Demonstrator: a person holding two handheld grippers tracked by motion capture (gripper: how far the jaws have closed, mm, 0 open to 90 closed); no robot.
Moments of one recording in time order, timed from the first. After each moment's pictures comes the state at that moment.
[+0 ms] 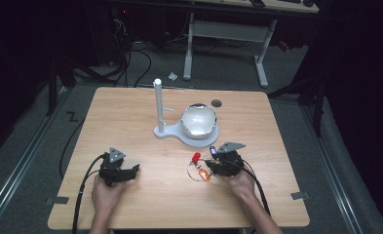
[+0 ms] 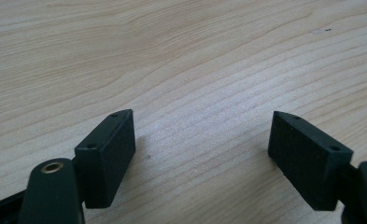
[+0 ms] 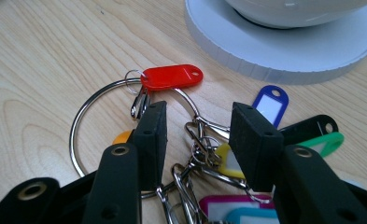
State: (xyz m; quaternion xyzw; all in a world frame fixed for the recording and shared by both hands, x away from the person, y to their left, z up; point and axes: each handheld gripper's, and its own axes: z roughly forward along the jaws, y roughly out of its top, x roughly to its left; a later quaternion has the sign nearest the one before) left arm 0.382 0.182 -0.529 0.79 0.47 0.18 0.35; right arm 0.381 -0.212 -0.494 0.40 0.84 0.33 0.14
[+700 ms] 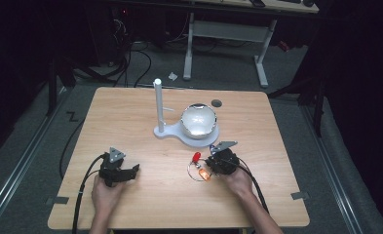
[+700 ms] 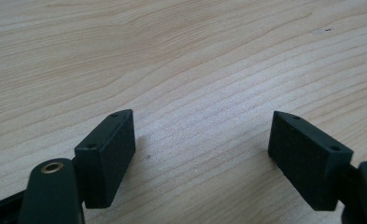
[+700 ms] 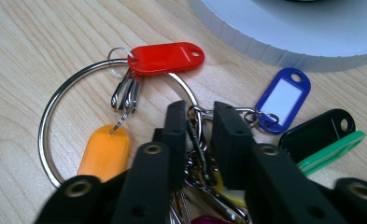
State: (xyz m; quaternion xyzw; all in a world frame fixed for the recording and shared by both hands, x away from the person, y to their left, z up) left arm 0.382 0.182 -0.529 0.80 0.47 0.18 0.35; right arm 0.394 -0.205 -0.507 0.39 0.87 0.28 0.13
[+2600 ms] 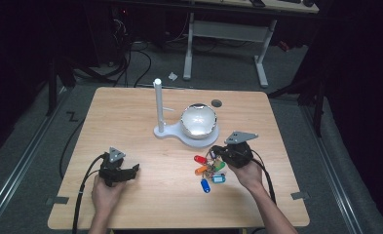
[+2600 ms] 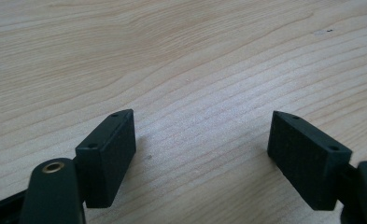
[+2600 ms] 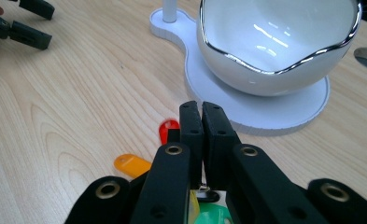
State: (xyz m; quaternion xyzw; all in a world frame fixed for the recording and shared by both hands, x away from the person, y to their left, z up) left arm 0.382 0.182 -0.529 0.79 0.47 0.18 0.35; right arm 0.383 -0.227 -0.439 0.36 0.84 0.38 0.16
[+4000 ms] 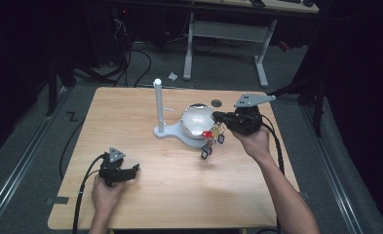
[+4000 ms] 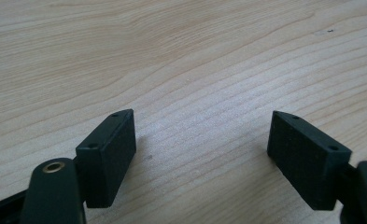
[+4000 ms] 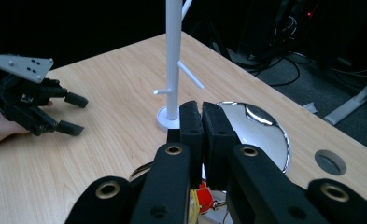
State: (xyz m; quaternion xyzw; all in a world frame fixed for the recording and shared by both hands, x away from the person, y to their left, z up) left arm 0.382 0.182 -0.529 0.79 0.47 0.18 0.35; right arm 0.422 -0.228 -0.329 0.31 0.82 0.46 0.17
